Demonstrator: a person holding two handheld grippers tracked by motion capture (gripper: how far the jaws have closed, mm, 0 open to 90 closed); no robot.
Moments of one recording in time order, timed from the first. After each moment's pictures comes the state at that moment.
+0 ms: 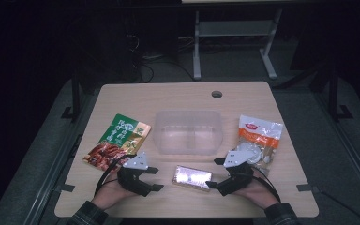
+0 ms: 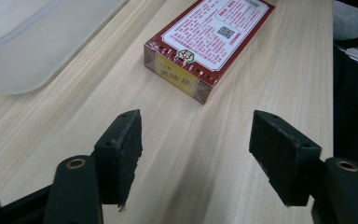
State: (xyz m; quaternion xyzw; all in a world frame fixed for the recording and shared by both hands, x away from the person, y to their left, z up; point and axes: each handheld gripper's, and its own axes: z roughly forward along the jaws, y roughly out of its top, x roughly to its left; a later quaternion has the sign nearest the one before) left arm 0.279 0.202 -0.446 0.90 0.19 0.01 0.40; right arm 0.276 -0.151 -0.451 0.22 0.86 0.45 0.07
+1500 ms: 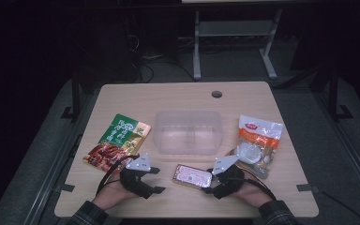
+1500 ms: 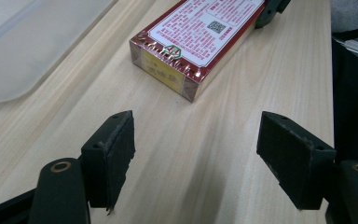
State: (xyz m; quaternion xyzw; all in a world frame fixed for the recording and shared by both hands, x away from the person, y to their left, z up) left arm 0.279 0.196 -0.448 0.90 0.18 0.01 0.40; right arm 0.279 -0.131 -0.470 0.16 0.91 0.37 0.05
